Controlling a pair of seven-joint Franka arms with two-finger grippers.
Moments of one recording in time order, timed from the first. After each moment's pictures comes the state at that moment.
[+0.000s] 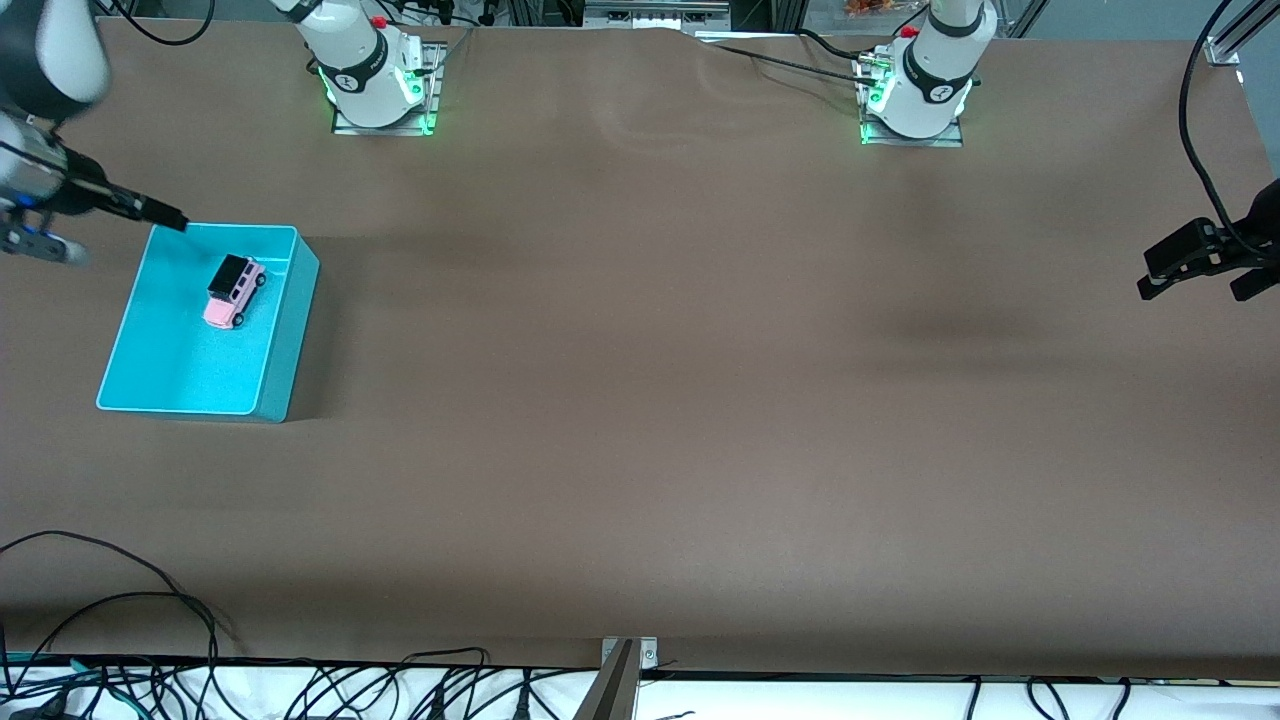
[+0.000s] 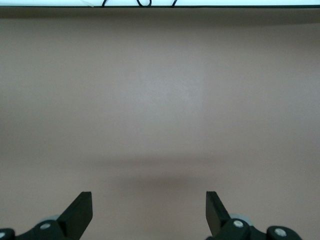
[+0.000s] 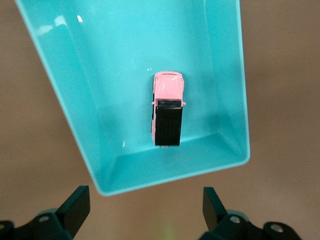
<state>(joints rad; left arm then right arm) 0.12 0.07 -0.06 -1.51 0.00 1.66 0.05 -0.12 -0.15 -0.14 -2.11 -0.06 1.74 0.04</state>
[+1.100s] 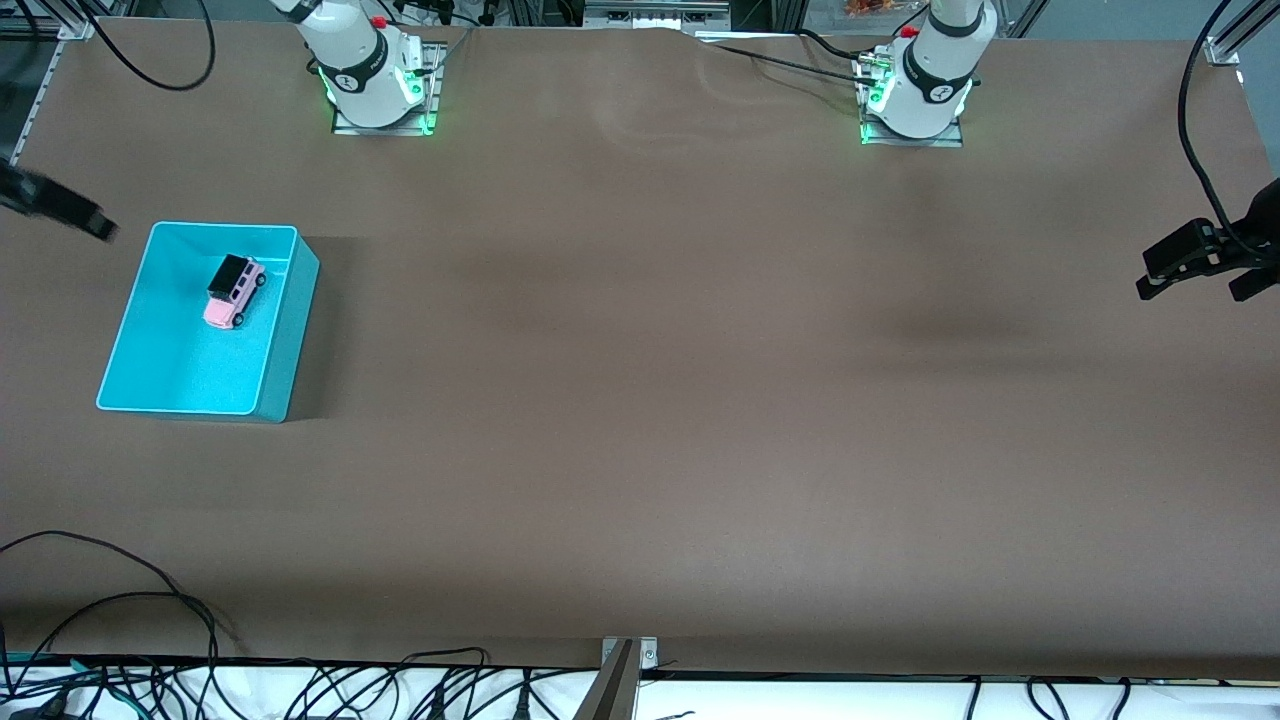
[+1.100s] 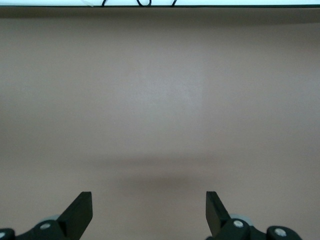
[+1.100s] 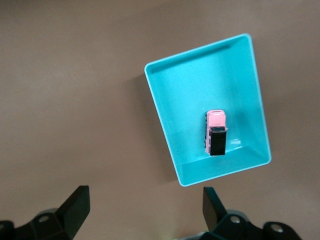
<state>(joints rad) 0.12 0.07 -0.06 -1.51 0.00 1.66 0.05 -0.10 -0.05 -0.02 -1.57 0.01 1.50 0.17</state>
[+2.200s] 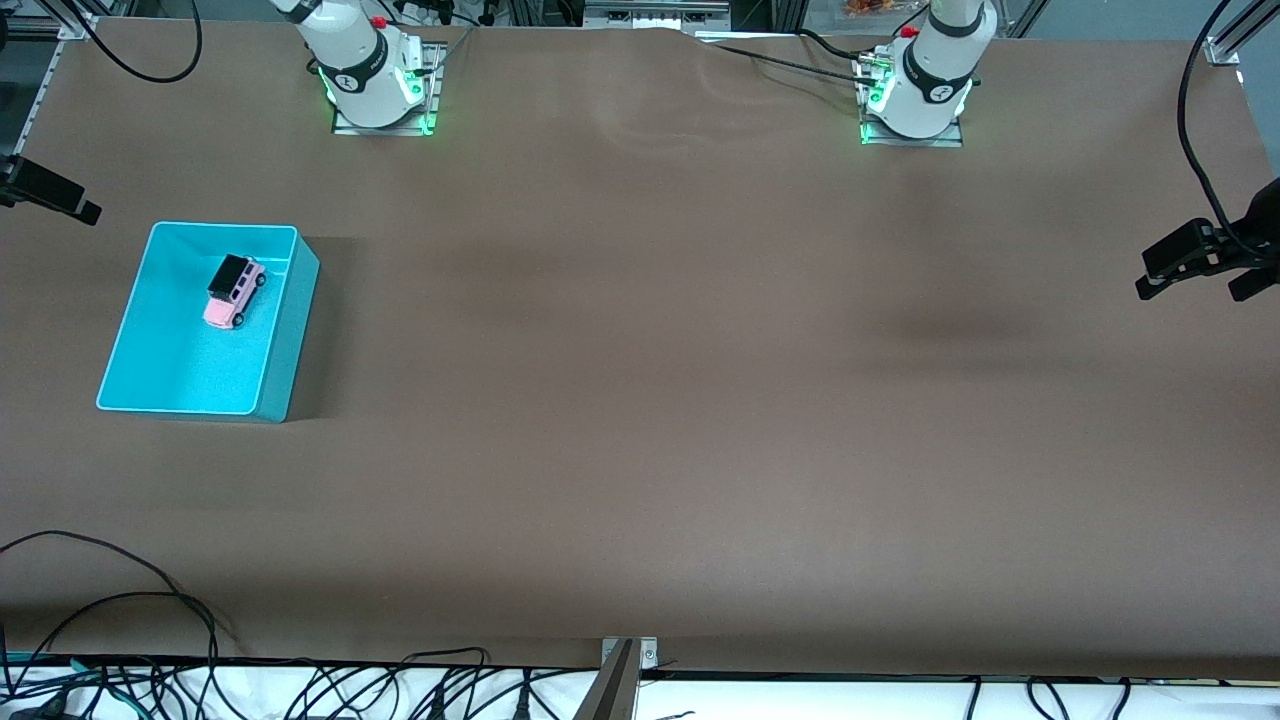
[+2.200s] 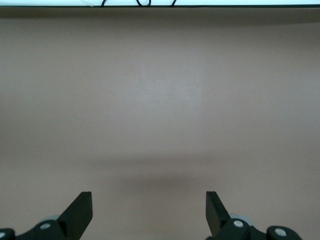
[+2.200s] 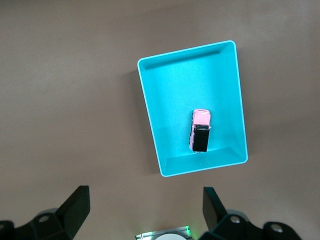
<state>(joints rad) 0.12 0.07 -0.06 -1.51 0.00 1.66 0.05 -0.10 -0.01 -0.05 -1.58 0.01 1.48 0.06</state>
